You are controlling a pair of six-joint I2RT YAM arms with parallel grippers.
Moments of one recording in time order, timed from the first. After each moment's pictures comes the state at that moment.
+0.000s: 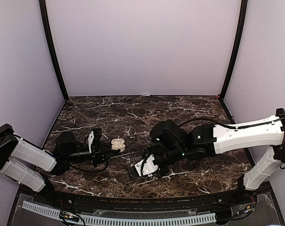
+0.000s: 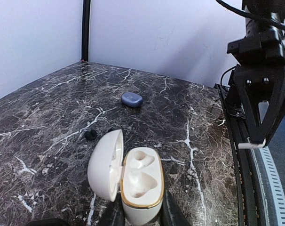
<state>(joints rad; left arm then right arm) -0.66 1.34 0.19 0.99 0.57 -0.03 1.29 1.57 1.14 -0.42 -0.17 -0.93</state>
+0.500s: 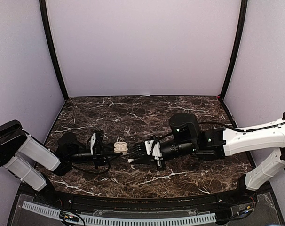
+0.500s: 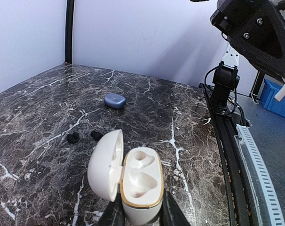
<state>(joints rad) -0.67 1.46 0.20 1.13 0.66 -0.05 1.22 1.42 0.94 0.07 -0.42 -0.57</state>
